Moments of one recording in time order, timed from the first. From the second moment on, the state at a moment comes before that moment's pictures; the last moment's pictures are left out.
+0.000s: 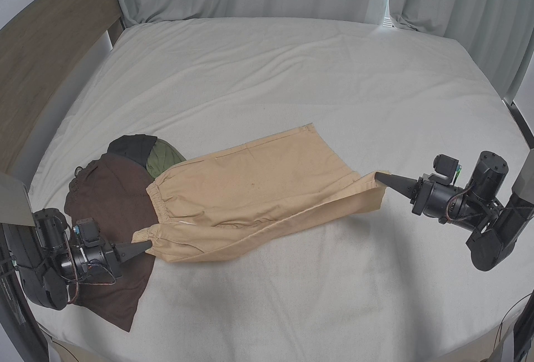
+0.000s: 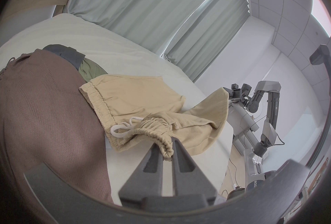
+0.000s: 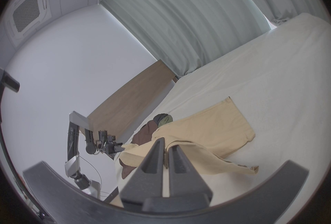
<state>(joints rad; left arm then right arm) 0.18 2.14 -0.19 -1.55 -1.01 -0.10 0.17 1.99 -0.49 -1.53 0.76 0.46</state>
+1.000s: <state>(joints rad) 0.18 2.08 -0.27 -1.55 -0.90 -0.29 0.18 2.13 -0.83 -1.53 0.76 0.64</state>
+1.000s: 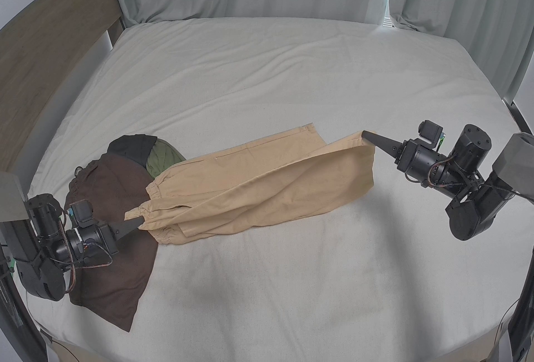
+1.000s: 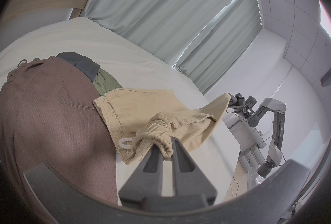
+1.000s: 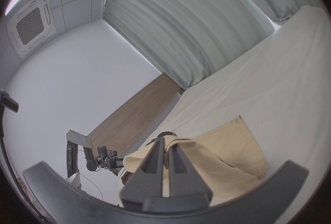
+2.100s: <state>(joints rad) 0.10 2.22 -0.47 -1.55 -0.64 -0.43 0.17 2.33 -1.24 -1.30 0.76 0.71</state>
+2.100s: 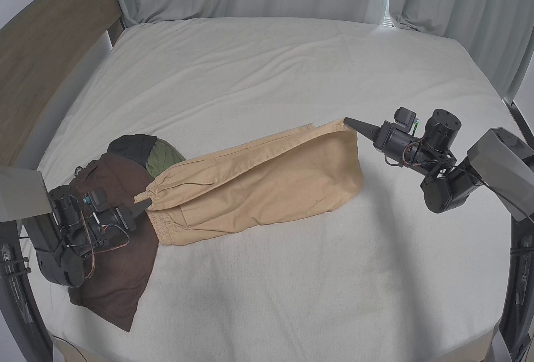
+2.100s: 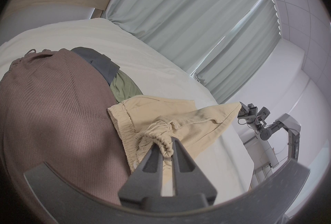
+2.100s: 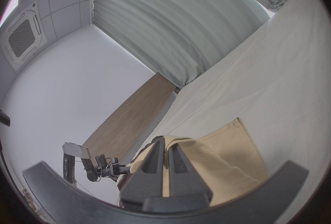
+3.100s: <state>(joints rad) 0.11 2.29 -0.58 -1.55 -0.57 -0.48 0.18 2.47 -1.47 -1.18 0.75 0.71</state>
